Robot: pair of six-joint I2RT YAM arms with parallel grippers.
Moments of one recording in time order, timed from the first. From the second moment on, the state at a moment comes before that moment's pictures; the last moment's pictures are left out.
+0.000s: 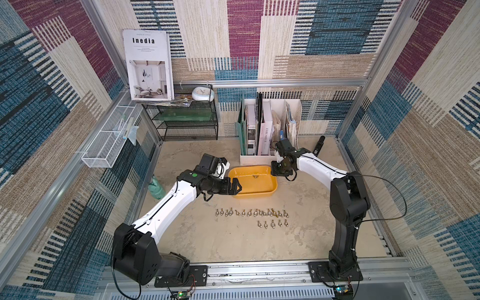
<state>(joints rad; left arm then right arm) -0.40 1.40 1.15 -0.74 0.38 -0.31 0.44 1.94 1.58 -0.73 -0.07 0.38</state>
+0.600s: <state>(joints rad) -0.33 1.42 1.18 -0.76 0.34 -0.39 0.53 2.06 1.65 -0.62 -0.19 0.11</state>
